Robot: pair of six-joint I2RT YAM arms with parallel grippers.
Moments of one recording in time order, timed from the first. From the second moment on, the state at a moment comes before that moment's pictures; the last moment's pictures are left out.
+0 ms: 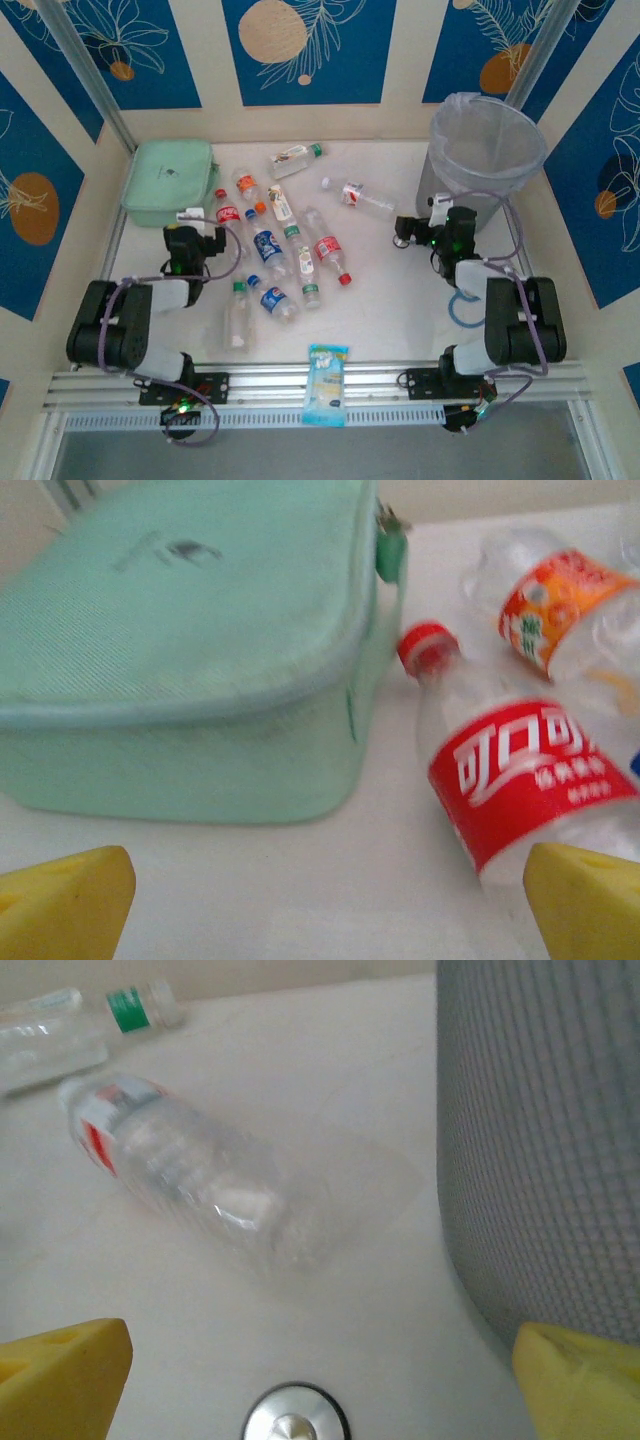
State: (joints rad) left arm -0.11 1.42 0.42 0.63 -0.27 0.04; right arm -0.01 1.40 0.55 0.38 -0.25 0.08
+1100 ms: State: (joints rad) left arm -0.30 1.50 1.06 -0.74 -0.03 -0.50; right arm 0.28 1.28 1.27 -0.90 -0.17 0.33
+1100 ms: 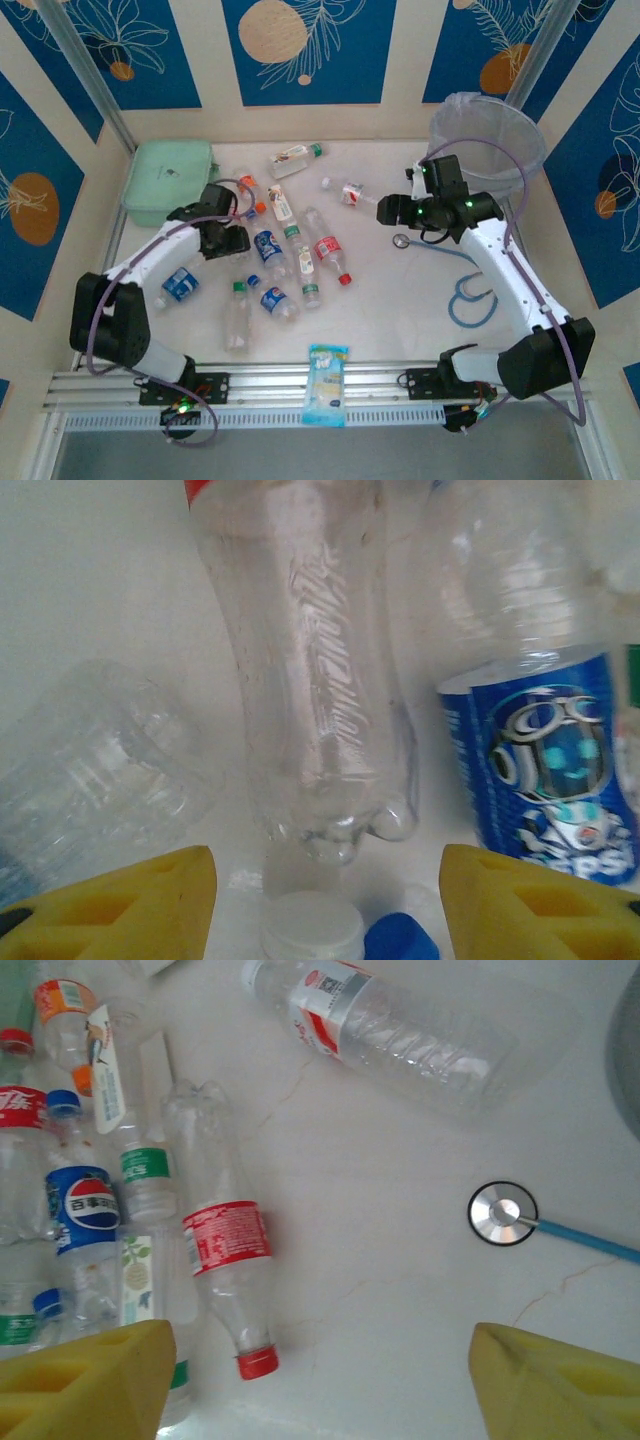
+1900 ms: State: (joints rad) left arm -0.30 1.60 1.05 -0.61 -0.05 -0.54; right arm 0.28 1.23 1.34 -0.94 -0.41 0.41
